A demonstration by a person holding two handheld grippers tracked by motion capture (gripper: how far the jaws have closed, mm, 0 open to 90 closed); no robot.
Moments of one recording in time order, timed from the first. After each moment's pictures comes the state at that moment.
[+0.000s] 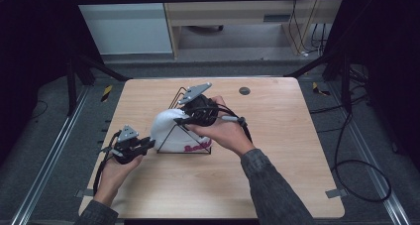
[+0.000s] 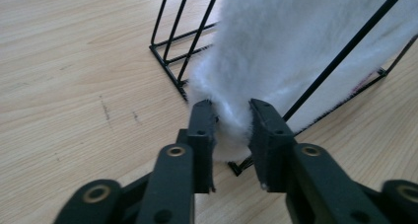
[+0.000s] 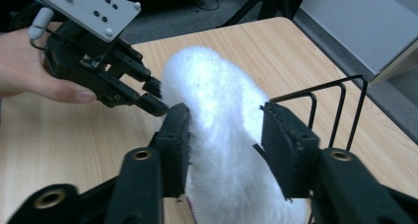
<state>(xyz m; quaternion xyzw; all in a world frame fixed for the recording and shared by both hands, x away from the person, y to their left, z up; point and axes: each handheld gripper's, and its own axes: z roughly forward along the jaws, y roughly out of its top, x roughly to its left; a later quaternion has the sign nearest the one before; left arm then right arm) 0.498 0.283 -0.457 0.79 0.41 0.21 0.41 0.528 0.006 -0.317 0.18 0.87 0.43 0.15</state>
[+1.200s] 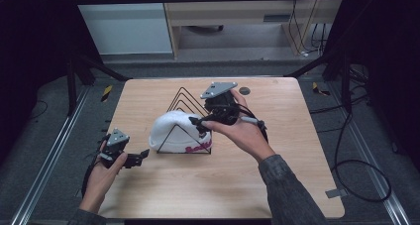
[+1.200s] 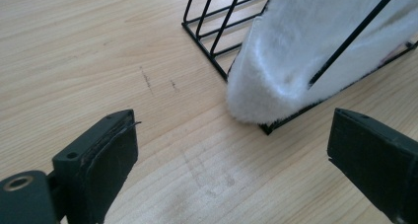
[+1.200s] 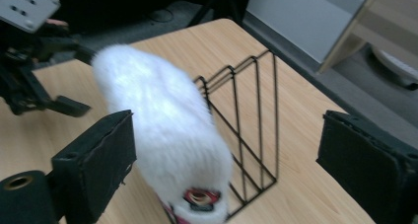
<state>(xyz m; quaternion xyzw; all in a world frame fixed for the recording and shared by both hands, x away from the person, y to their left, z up) 0.483 0.307 -0.453 0.80 0.42 0.22 0.37 0.521 -0.041 -0.309 0.25 0.84 0.44 0.21</state>
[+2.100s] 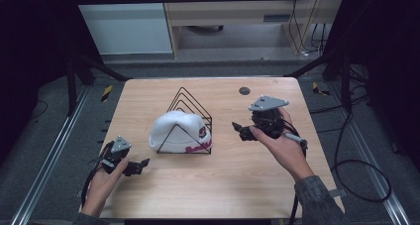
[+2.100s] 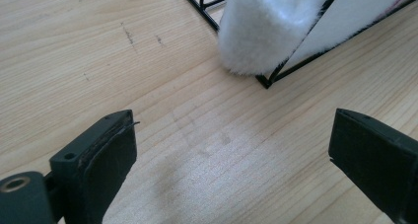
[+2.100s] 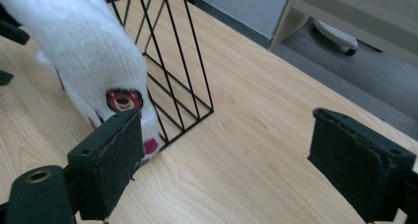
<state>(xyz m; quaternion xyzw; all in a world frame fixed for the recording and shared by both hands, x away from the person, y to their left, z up) 0.477 0.310 -0.477 0.82 0.41 0.20 0.34 0.497 -0.148 -0.343 0.33 0.81 0.42 0.26</state>
